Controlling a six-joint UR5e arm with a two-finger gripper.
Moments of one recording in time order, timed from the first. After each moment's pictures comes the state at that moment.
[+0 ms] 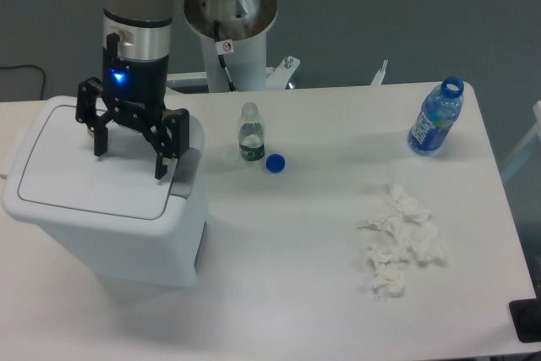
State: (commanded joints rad) arm 2.18 -1.63 -1.65 -0.95 1.30 0.50
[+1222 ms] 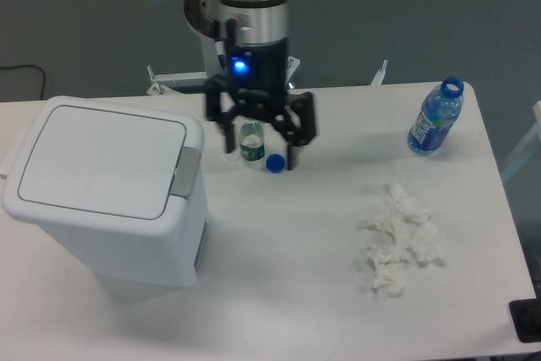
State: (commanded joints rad) arm 2.55 -1.63 -1.63 -0.97 1.40 1.15
